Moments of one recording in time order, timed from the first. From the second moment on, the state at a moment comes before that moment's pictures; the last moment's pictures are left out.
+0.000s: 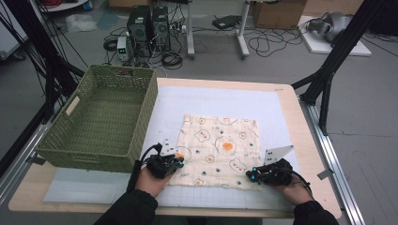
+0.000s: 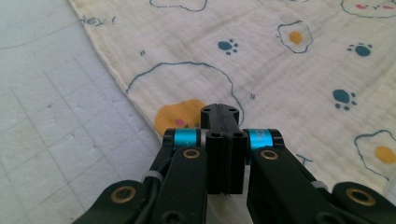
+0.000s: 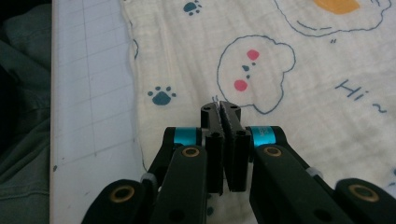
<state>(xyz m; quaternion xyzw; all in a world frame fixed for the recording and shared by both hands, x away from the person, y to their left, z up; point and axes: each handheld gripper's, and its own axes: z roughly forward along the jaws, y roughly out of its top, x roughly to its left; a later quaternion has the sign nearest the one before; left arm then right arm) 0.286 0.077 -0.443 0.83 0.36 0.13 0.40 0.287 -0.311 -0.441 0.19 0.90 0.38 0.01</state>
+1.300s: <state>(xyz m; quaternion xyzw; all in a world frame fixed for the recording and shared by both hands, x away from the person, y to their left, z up) 0.288 0.082 -0.437 0.82 0.33 0.13 0.45 0.299 -0.319 -0.430 0.26 0.86 0.44 0.05</state>
